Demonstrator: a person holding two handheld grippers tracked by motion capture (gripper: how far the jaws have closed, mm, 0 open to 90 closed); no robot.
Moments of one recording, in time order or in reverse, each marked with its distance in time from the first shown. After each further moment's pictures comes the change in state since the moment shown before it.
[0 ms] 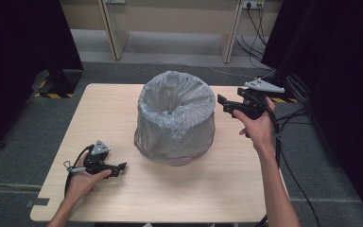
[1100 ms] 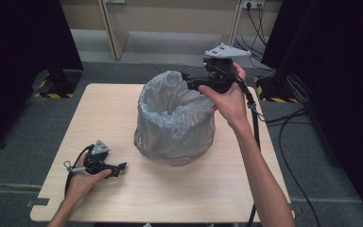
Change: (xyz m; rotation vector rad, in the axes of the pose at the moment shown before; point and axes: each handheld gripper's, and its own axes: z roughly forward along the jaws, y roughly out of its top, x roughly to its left) left arm 0.000 0.000 0.000 0.006 0.003 -0.004; right arm 0.098 0.096 0.017 -0.049 0.120 -0.186
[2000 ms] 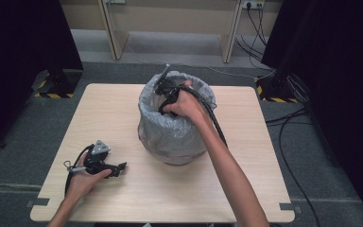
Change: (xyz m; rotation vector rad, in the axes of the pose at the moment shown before) left arm 0.000 0.000 0.001 -0.003 0.001 -0.001; right arm 0.051 -0.060 0.142 0.824 0.057 -0.256
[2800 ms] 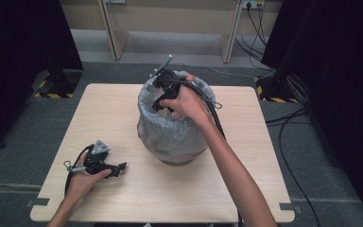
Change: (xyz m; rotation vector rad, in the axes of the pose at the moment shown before) left arm 0.000 0.000 0.000 0.000 -0.001 0.000; right arm 0.016 0.001 -0.058 -0.181 -0.026 0.058
